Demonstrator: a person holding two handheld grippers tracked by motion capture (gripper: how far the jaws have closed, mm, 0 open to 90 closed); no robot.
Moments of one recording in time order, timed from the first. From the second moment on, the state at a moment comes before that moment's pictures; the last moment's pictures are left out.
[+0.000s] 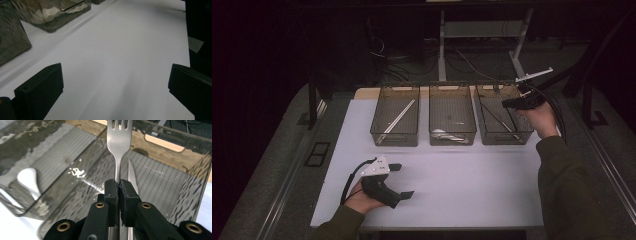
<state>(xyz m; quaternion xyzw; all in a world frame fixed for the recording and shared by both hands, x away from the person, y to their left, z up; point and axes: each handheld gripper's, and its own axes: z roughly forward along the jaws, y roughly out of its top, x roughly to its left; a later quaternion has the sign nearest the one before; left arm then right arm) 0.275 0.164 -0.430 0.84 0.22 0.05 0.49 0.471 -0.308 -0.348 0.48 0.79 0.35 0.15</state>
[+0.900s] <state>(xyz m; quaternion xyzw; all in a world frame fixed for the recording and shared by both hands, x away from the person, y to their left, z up) 0.275 0.164 -0.430 0.84 0.22 0.05 0.49 0.477 -0.304 -0.392 0.49 0.82 0.28 0.11</state>
